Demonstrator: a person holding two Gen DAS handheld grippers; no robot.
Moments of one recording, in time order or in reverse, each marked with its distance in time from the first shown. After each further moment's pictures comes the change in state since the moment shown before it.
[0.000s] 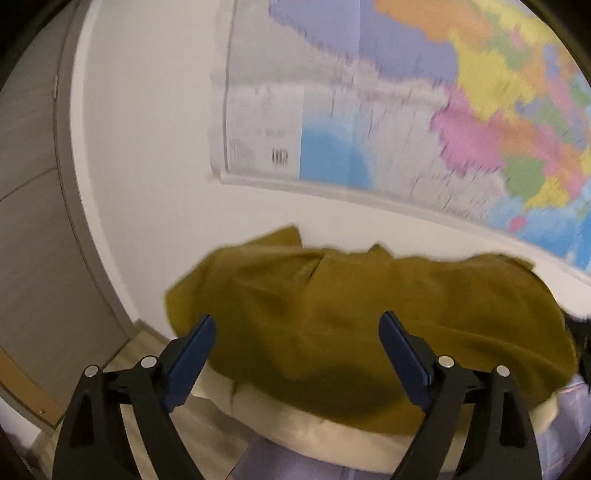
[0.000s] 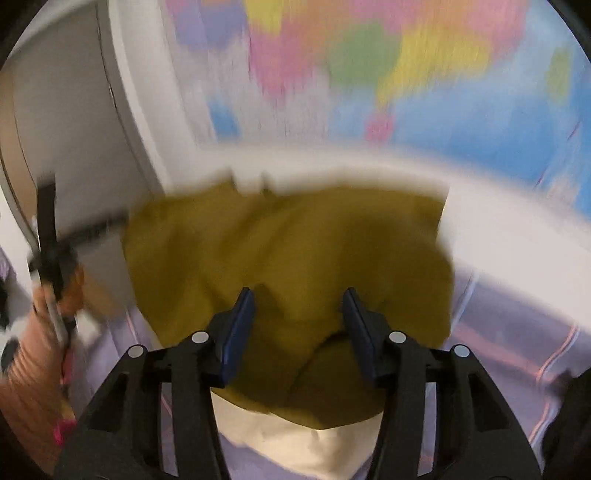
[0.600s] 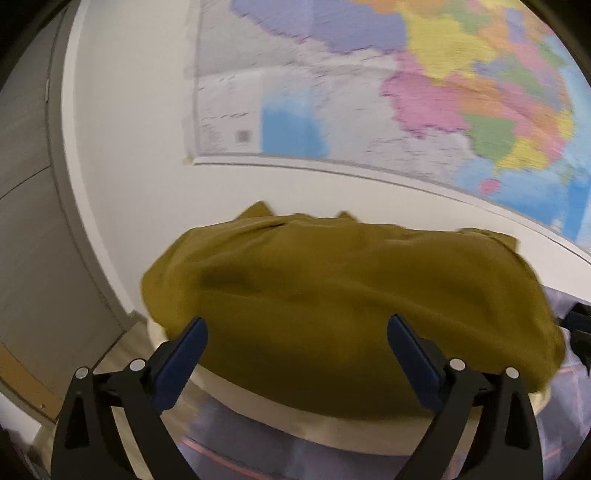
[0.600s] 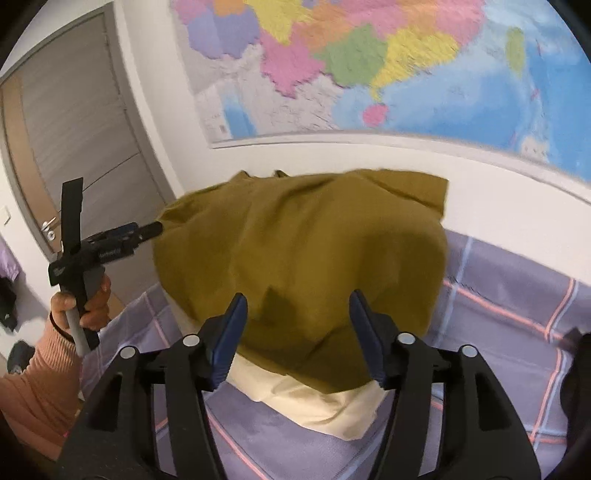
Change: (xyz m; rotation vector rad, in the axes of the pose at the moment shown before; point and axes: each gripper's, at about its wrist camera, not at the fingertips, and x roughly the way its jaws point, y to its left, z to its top) left arm -0.040 -0.061 -0.030 0.032 -0.027 -0.029; right arm -0.032 0.021 -0.020 -0.002 -0.114 0.039
